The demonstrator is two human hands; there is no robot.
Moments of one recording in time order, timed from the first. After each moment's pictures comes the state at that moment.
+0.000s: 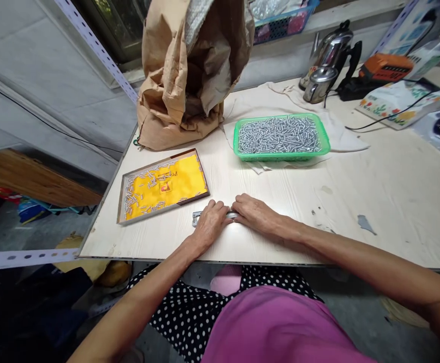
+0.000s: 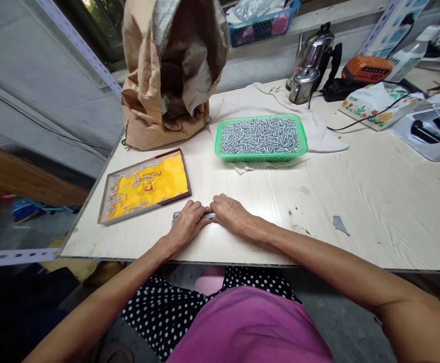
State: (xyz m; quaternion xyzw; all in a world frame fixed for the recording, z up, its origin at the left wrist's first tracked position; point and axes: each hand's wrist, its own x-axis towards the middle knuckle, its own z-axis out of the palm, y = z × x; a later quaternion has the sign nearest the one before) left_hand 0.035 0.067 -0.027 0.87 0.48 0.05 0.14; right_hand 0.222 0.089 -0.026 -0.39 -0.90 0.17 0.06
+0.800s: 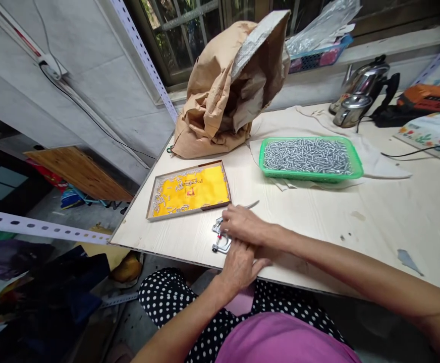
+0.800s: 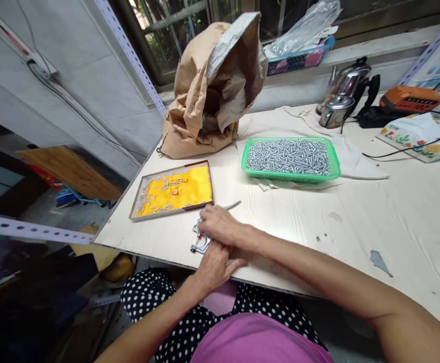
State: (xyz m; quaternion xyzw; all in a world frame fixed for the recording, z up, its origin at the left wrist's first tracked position) left_hand 0.055 -0.015 -0.055 0.81 0.51 0.19 0.20; right_hand 0.148 0.103 -0.011 -0.20 -0.97 0.10 0.09
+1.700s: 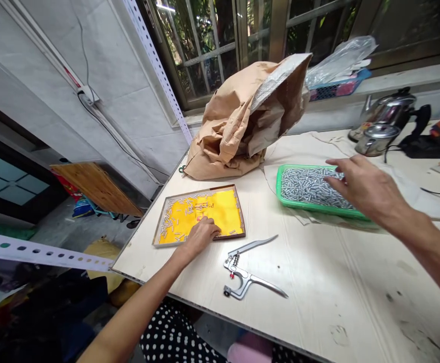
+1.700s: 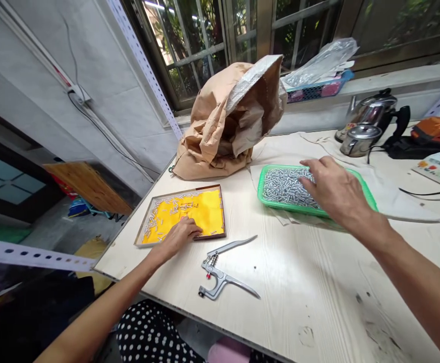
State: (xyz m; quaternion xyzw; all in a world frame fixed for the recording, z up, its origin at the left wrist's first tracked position) left_hand -0.088 0.127 0.005 0.80 0.59 -0.02 0.10; right_hand 0.312 0.221 0.053 -0.51 -0.80 -0.10 0.31
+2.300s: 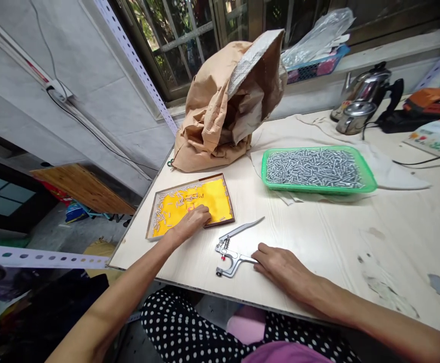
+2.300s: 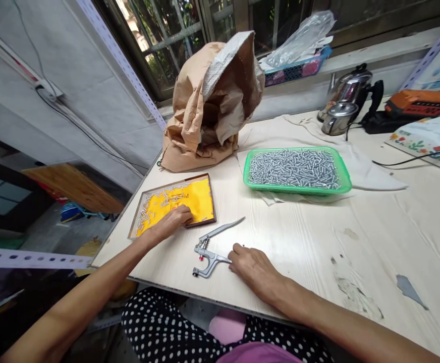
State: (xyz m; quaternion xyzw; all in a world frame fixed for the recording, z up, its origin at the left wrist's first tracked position) left_hand -0.094 0.146 0.002 0.89 0.44 -0.03 0.07; right_hand 0.204 0.052 -0.026 -0.37 -0.90 0.21 0.06
